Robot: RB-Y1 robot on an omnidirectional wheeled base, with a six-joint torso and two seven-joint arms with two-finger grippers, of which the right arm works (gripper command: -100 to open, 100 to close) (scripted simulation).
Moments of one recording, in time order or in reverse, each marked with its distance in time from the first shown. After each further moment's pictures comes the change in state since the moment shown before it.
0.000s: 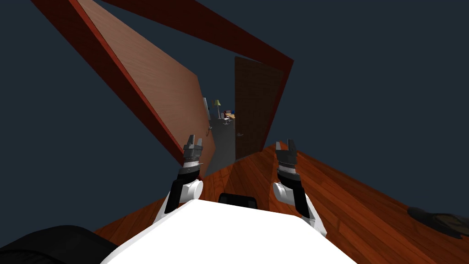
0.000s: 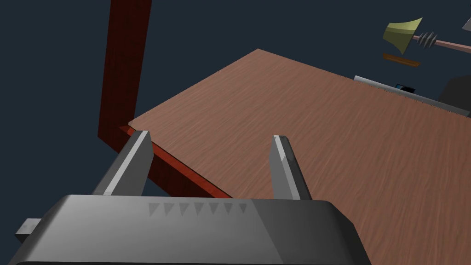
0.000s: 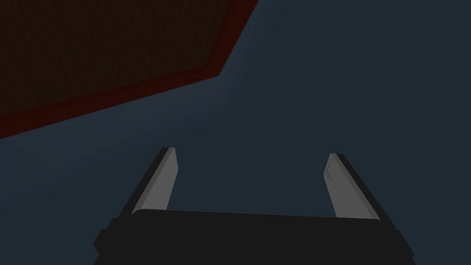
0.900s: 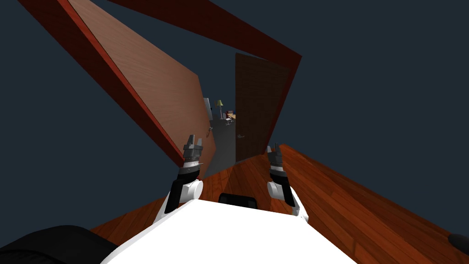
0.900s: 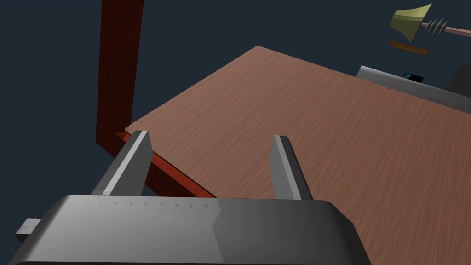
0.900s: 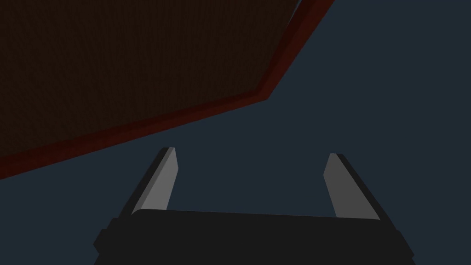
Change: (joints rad) arm -0.086 -0.025 0.036 0.255 0.008 -0.041 0.003
